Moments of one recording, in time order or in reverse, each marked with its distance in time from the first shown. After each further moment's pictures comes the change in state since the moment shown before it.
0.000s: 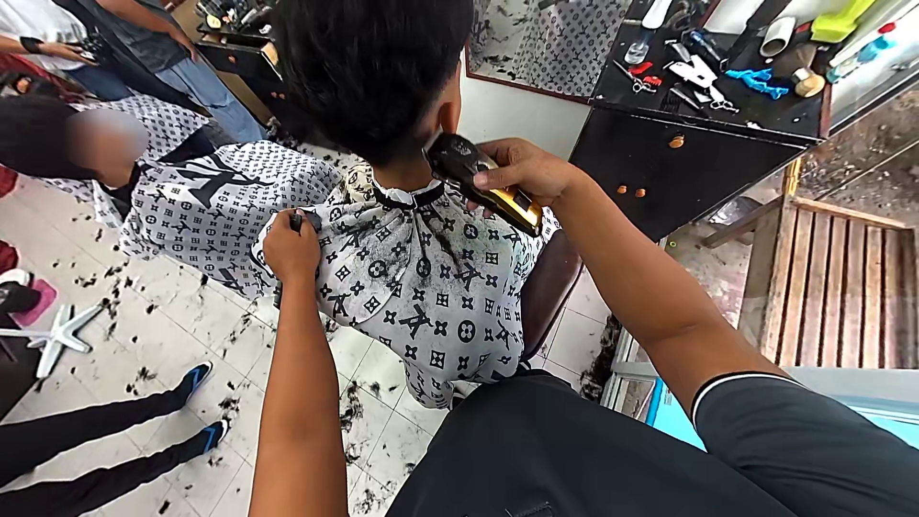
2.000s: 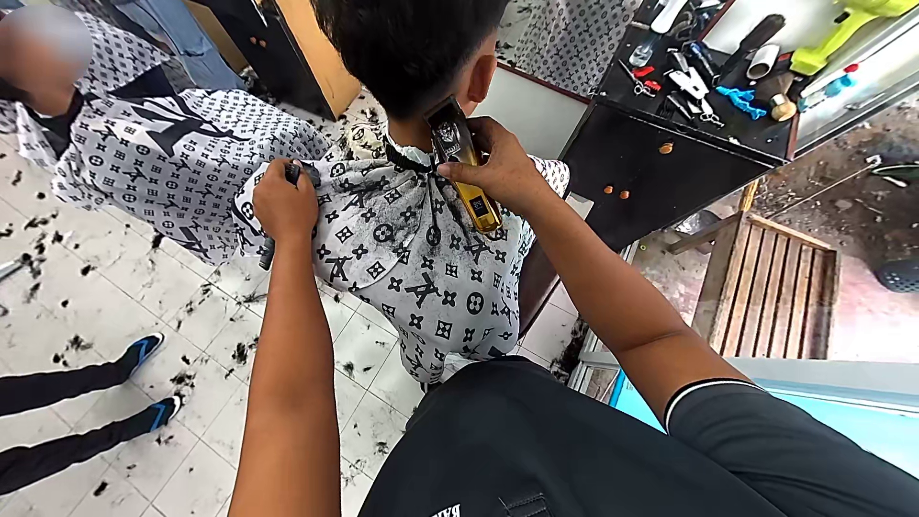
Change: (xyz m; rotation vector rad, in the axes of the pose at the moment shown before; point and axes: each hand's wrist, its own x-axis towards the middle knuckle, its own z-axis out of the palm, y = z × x) left_hand 0.002 -0.008 0.000 -0.063 -0.031 0.017; right_hand 0.025 0.024 0.080 -0.436 0.455 -0.040
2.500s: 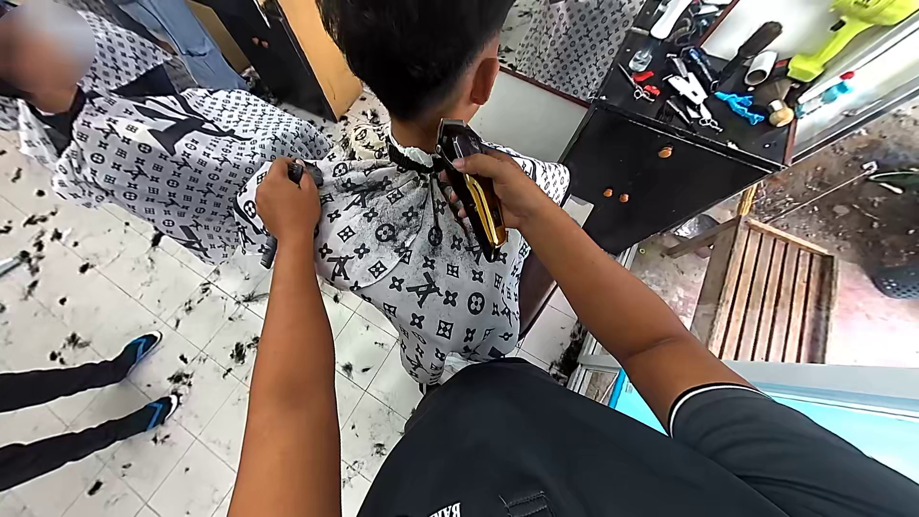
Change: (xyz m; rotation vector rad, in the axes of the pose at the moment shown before) left_hand 0.001 0.000 0.002 0.016 0.017 -0.018; right_hand -0.012 0.005 0.008 0.627 -0.132 0.309
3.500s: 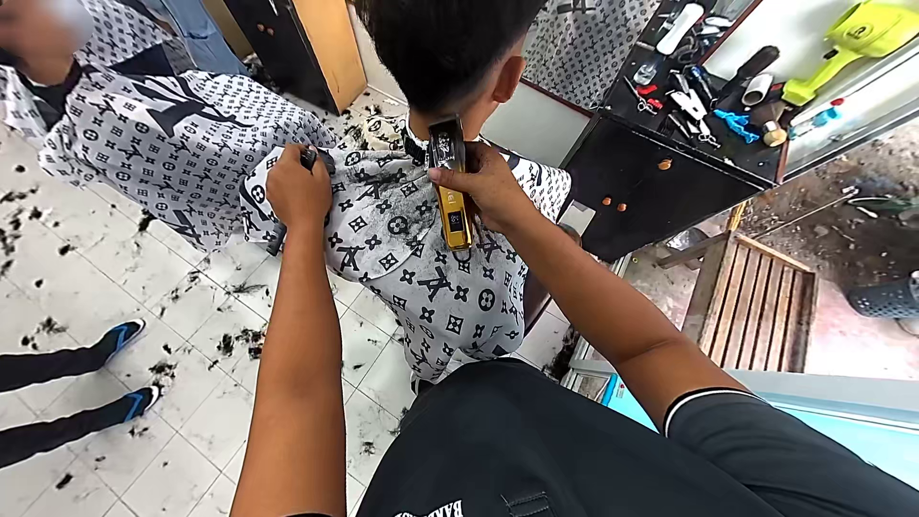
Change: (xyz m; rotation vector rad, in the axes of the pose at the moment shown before) left_hand 0.002 -0.003 -0.002 -0.031 -0.014 -0.007; right_hand 0.015 0.017 0.044 -0.233 0.175 -0.178
